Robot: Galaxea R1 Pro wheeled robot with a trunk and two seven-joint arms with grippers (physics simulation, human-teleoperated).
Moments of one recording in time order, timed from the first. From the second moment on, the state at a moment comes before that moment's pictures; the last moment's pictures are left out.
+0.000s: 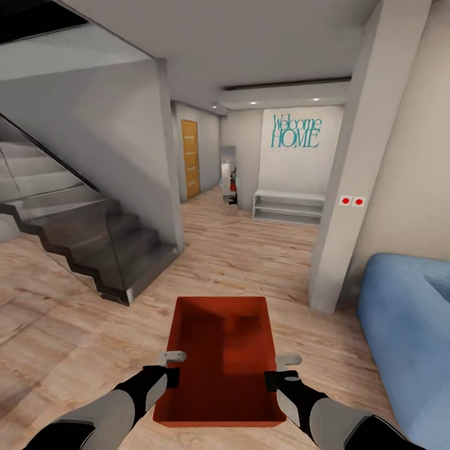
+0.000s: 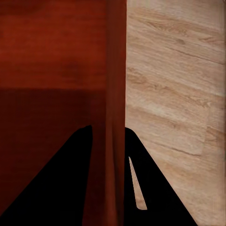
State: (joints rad) left arm -0.75 -0.09 -0.03 -0.11 0.08 0.23 0.15; right arm -0.74 0.12 0.57 -0.03 -0.53 0.00 -0.18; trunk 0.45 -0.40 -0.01
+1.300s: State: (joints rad) left arm -0.74 -0.09 -0.03 -0.11 0.08 0.23 0.15; right arm -0.74 0.12 0.57 -0.03 -0.53 0.00 -0.18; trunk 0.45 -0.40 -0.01
